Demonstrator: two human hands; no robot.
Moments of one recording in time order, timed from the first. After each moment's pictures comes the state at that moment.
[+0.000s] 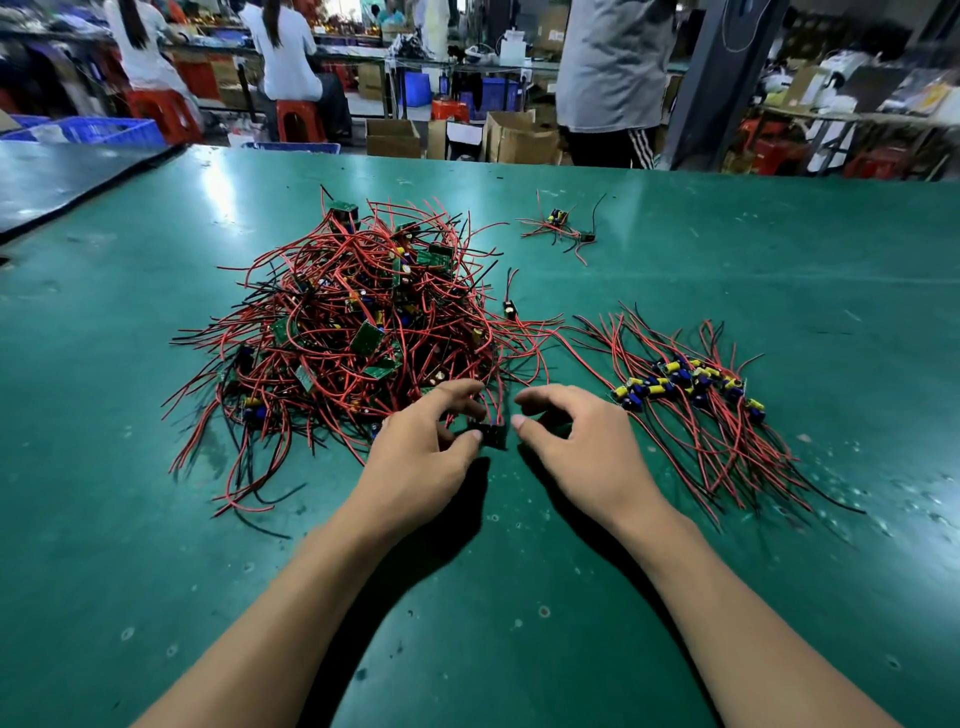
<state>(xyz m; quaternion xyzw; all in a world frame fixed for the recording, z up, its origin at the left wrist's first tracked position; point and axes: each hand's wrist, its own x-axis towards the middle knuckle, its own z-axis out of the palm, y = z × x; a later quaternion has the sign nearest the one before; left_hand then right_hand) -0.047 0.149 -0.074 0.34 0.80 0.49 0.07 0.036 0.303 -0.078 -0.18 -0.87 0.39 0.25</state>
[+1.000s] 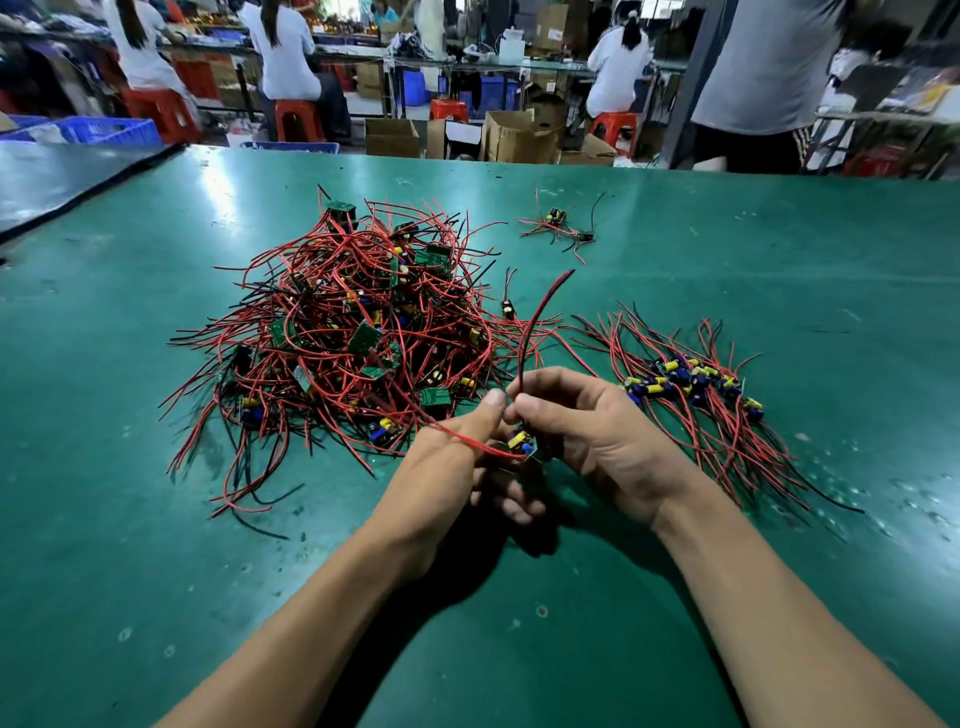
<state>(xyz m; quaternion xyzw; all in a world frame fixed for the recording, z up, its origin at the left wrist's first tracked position) -0.013 0.162 -0.063 0.13 0.53 0.75 0.38 0.047 0.303 -0.049 -0.06 -0.55 0.83 0.08</state>
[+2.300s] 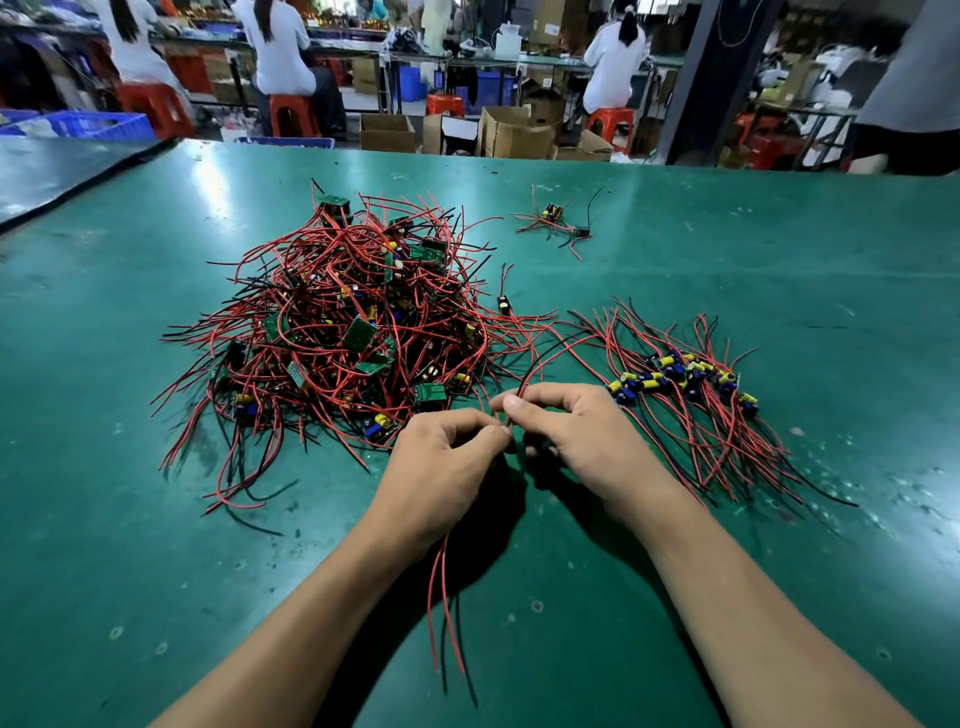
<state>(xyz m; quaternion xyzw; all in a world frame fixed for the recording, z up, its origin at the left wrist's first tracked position) -0.024 0.163 -0.076 0.25 0.72 0.63 0.18 0.039 0.305 -0.067 -0.18 -0.73 0.65 0.11</state>
